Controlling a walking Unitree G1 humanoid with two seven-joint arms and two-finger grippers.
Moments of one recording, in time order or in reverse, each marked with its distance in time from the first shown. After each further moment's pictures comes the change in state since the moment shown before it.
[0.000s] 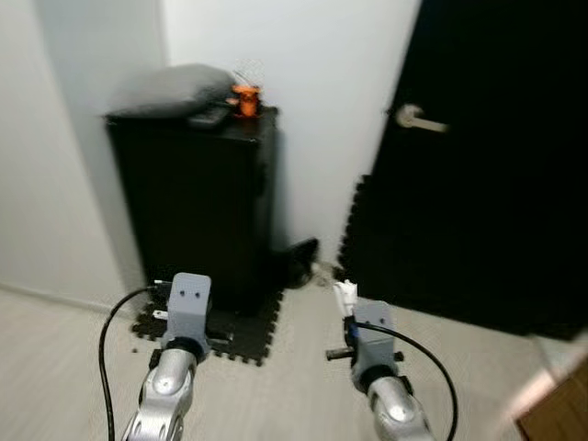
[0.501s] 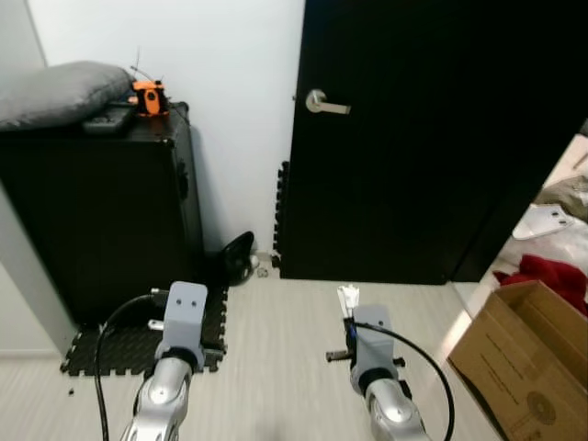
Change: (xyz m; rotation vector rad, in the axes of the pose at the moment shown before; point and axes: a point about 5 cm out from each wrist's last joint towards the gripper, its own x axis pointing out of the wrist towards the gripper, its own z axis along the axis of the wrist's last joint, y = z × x) left arm -0.008 0.007 -0.016 0.006 0.060 0.033; right arm 0.001 -0.006 -0.011 0.004 0.058 -0.075
